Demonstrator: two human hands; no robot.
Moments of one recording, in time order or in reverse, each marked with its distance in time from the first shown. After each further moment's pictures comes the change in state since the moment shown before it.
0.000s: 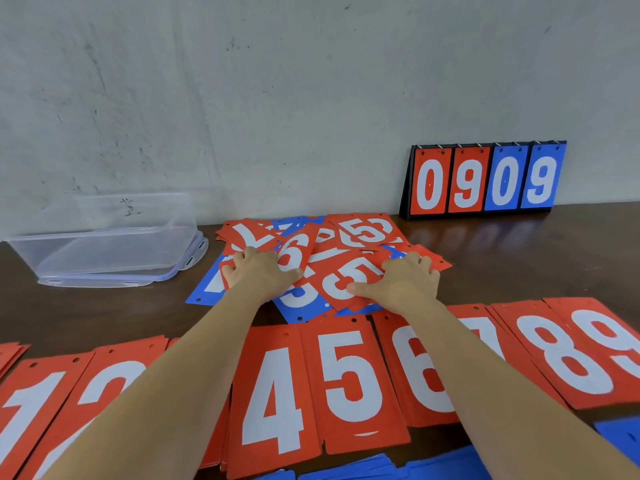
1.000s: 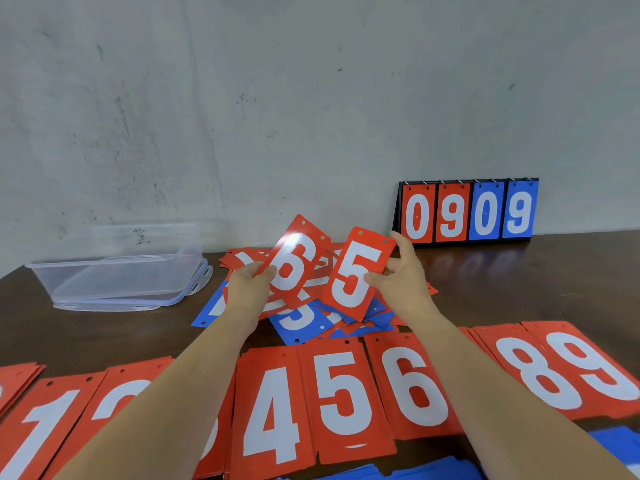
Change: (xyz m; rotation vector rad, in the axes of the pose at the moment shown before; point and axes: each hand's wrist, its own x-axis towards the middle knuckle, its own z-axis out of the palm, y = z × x) left_hand -0.028 -0.001 -0.017 -1.246 0.209 -0.090; right_hand -0.008 0.006 -0.029 1.127 0.202 -0.218
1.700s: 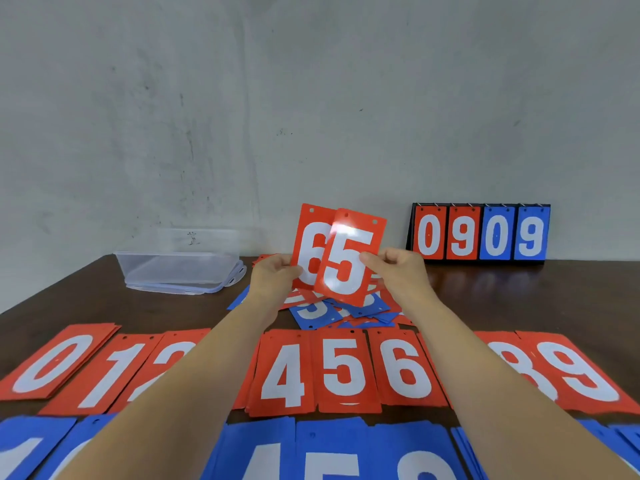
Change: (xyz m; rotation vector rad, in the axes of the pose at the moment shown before) left_hand -0.077 0.044 -0.019 -0.058 -0.056 0.087; right_hand -0.047 -0.059 -0.016 0.137 -0.151 -0.061
